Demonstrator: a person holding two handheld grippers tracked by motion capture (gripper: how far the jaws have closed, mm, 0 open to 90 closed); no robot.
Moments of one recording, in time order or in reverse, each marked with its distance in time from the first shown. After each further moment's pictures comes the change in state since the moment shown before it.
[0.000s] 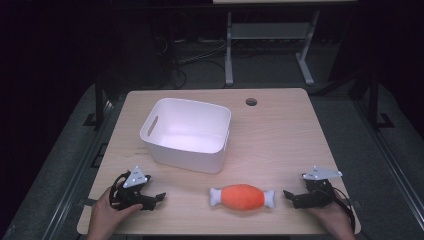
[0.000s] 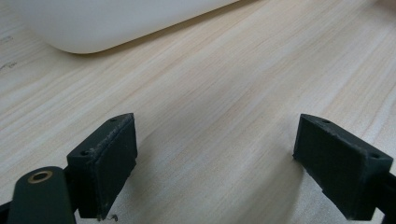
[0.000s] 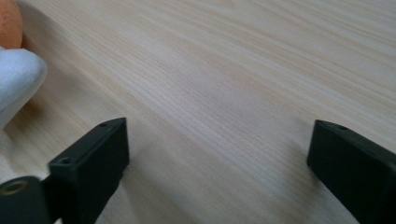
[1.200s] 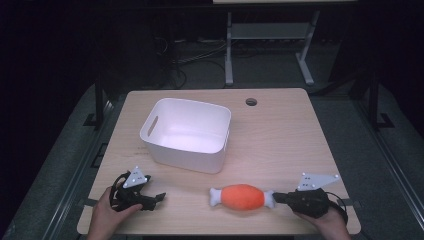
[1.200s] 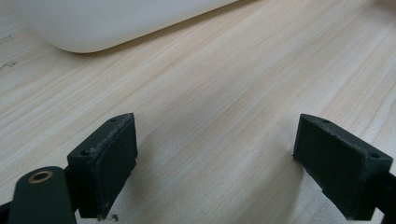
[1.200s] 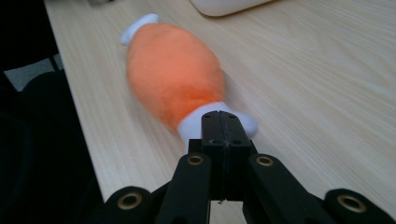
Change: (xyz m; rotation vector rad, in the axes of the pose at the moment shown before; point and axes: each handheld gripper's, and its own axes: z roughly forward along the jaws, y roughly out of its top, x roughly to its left) left arm 0.000 0.000 0.000 -0.002 0.003 -0.003; right arm 0.047 0.025 -0.030 -0.082 0.374 -0.142
